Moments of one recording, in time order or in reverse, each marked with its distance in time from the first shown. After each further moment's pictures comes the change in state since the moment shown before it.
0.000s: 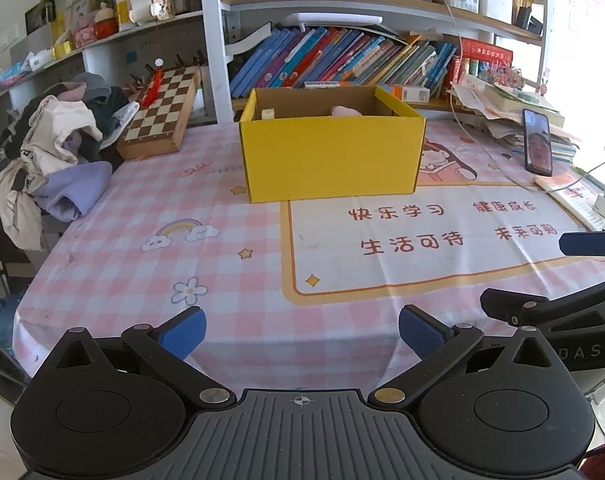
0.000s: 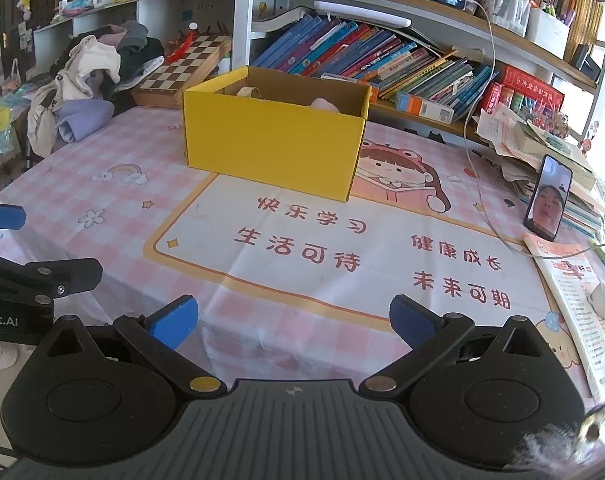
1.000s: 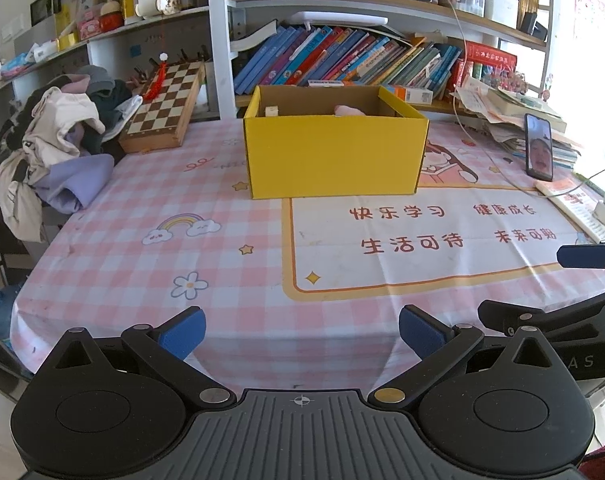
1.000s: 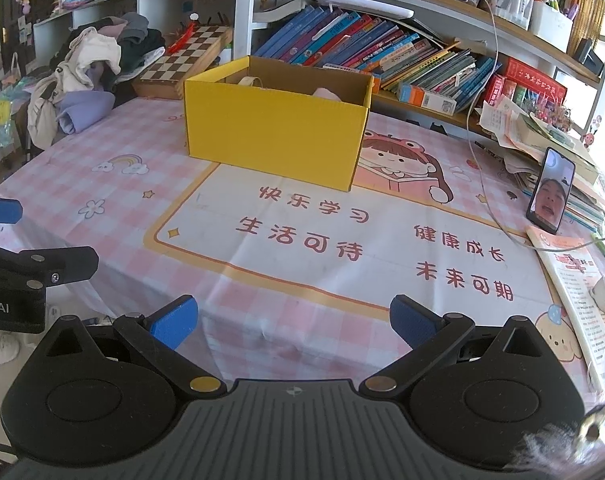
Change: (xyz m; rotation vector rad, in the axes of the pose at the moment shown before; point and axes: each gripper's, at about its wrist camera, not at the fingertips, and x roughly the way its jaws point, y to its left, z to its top) left arm -0.001 0.004 -0.001 -0.024 0.003 -0.013; right arm 0.003 0.002 -0.001 -0.003 0.027 0.004
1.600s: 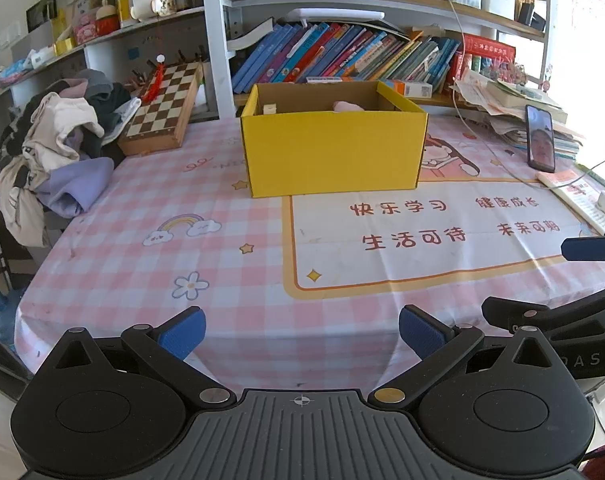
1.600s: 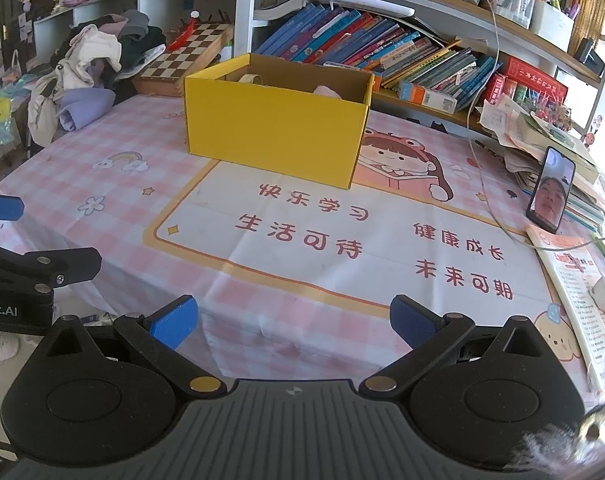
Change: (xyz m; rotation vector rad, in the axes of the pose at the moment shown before) left arm 0.002 -0.002 0.001 0.030 0.005 0.008; right arm 0.001 -0.002 -0.001 -0.006 0.007 0.004
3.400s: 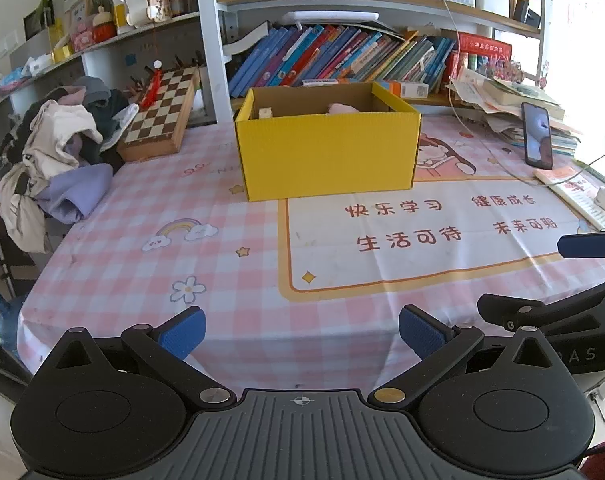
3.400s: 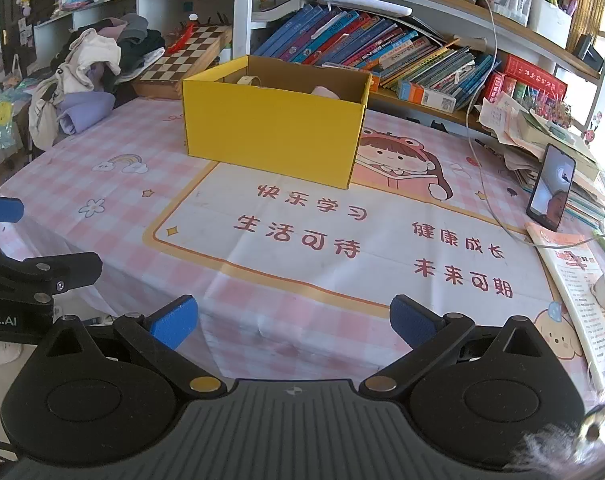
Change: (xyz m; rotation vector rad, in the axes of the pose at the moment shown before) left arm -0.004 -0.011 0.000 0.012 -0.003 0.014; right arm -0.003 -0.002 -0.001 0.011 -0.005 0.003
